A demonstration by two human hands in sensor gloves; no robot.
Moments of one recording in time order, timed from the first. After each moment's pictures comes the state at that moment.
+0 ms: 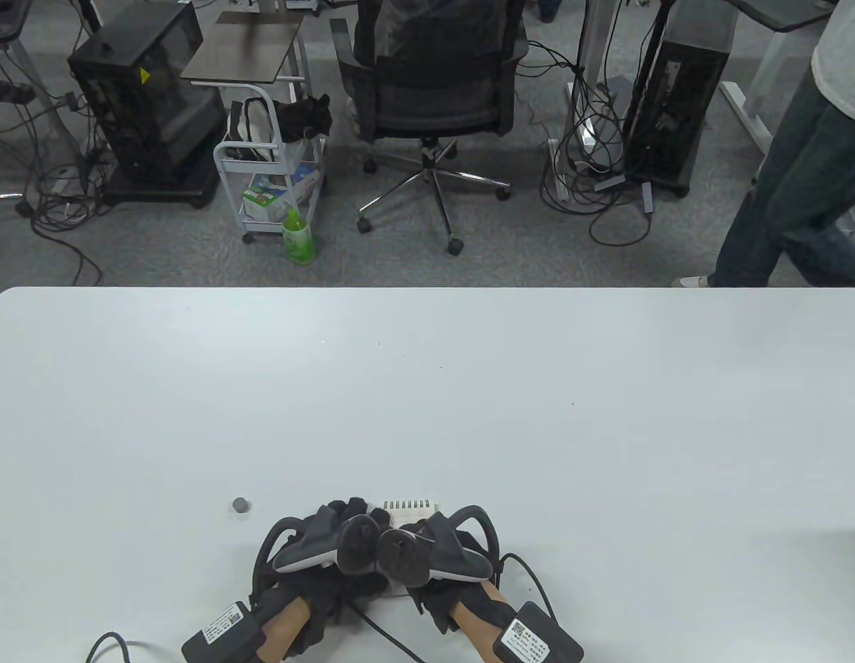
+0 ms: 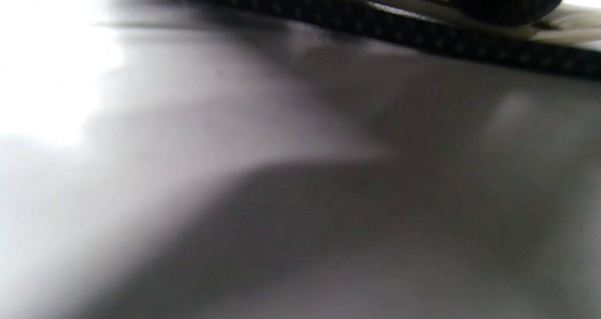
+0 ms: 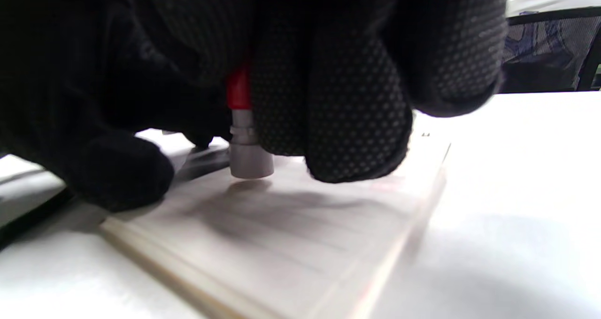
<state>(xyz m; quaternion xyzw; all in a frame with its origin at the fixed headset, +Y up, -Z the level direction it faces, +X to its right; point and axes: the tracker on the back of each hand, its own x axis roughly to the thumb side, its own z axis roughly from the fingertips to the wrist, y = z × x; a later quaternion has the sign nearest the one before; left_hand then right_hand) -0.164 -0.805 -0.279 -0.22 -0.24 -0.02 0.94 -0.021 -0.756 -0.265 0.31 0.01 0.95 0.08</state>
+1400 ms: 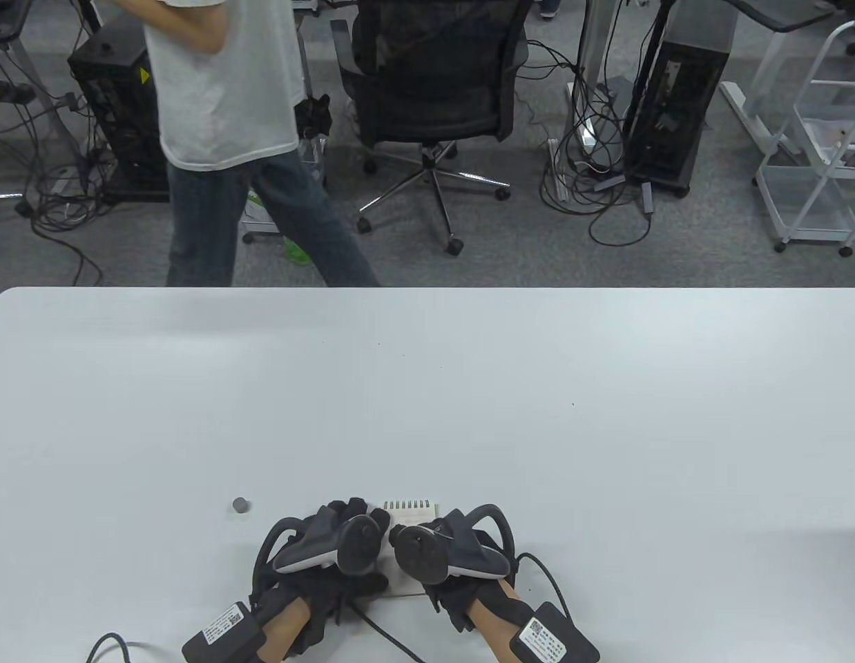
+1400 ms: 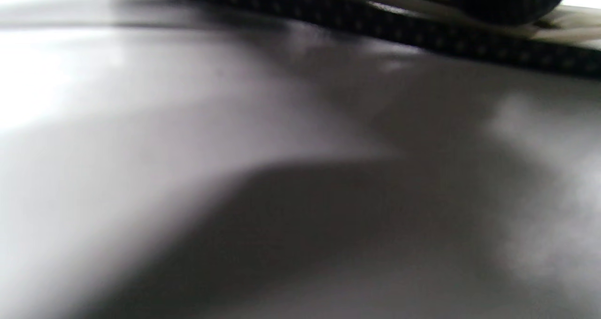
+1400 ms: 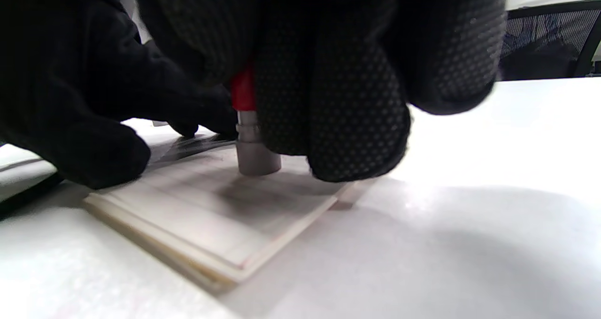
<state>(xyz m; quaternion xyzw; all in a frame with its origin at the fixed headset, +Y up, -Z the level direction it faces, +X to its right) -0.165 -0.806 -0.279 -0.22 -0.24 -0.02 0.94 -0.007 -0.759 -0.266 0.31 0.04 0.95 0.08</state>
